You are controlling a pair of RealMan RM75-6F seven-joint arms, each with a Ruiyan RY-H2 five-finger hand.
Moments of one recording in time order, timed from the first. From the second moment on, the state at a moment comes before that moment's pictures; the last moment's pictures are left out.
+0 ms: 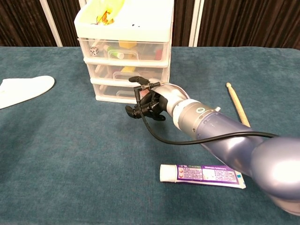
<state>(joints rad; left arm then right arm) -0.04 -1.09 -0.05 -1.72 1.49 1.52 -0.11 0.77 -2.02 0.41 -1.31 -1.00 0.87 0.12</state>
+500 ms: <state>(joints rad) -0.04 -1.09 -0.05 -1.72 1.48 1.51 -0.12 0.80 -2.11 0.43 -1.20 -1.04 0.87 0.26</state>
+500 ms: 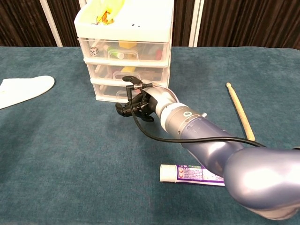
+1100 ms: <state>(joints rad) -0.05 -1.08 -0.05 -1.73 1.47 1.50 -0.12 0.83 -2.16 0.47 -1.10 -1.04 0.84 0.30</state>
